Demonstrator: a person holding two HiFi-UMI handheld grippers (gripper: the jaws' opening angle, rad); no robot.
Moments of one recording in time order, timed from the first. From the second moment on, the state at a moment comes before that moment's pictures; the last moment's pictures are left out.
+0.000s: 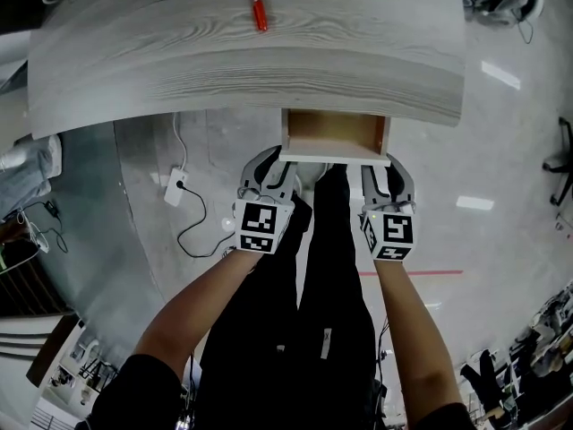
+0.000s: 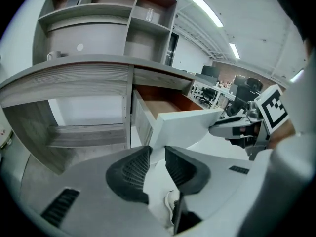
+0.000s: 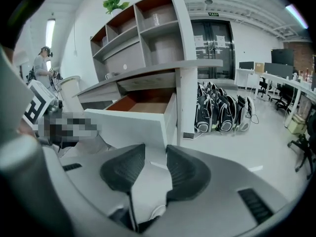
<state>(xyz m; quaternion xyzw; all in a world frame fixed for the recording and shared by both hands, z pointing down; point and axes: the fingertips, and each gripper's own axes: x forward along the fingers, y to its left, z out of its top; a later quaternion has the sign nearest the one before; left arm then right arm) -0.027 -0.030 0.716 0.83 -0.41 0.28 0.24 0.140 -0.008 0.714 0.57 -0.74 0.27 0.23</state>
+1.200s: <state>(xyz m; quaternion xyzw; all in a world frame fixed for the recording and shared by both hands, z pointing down) -0.017 -0.120 0.705 0.83 -0.45 0.24 0.24 0.152 -0.101 0.704 0.55 -0.77 0.25 0.20</state>
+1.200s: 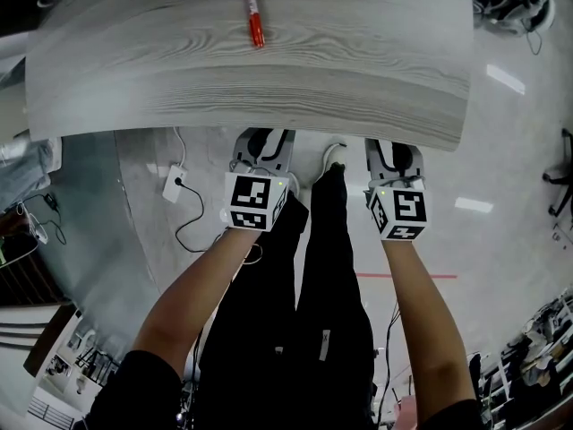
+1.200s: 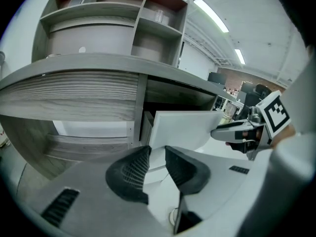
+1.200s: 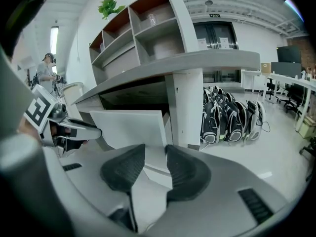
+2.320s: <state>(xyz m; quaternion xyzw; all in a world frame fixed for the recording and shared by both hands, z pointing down) -0.019 -0.156 0.703 0.82 -0.46 0.24 0.23 0.147 -0.131 0.707 0.54 -0.78 0.24 0.19</state>
